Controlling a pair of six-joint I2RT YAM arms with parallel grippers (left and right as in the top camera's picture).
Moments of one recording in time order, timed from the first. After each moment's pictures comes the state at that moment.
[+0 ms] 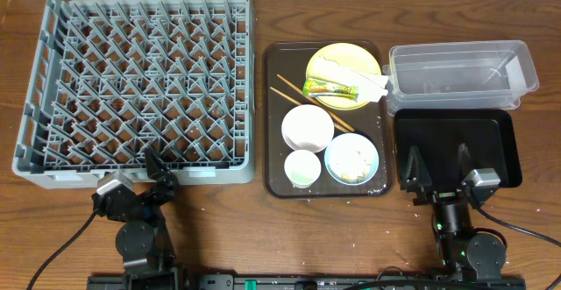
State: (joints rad) left arm 0.16 0.01 0.02 -0.10 -0.26 -0.30; right arm 0.05 0.01 0.01 0.12 -0.07 0.28
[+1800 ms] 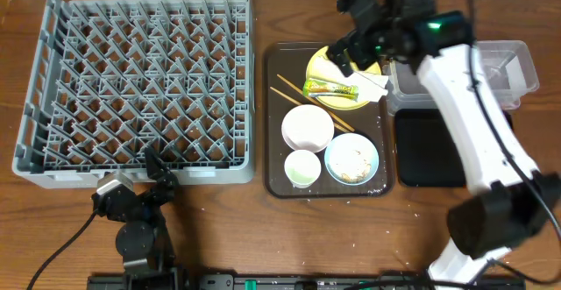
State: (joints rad) left arm 0.16 0.01 0.02 -0.10 -0.26 -0.30; right arm 0.30 1.88 1.86 -0.92 -0.23 -0.33
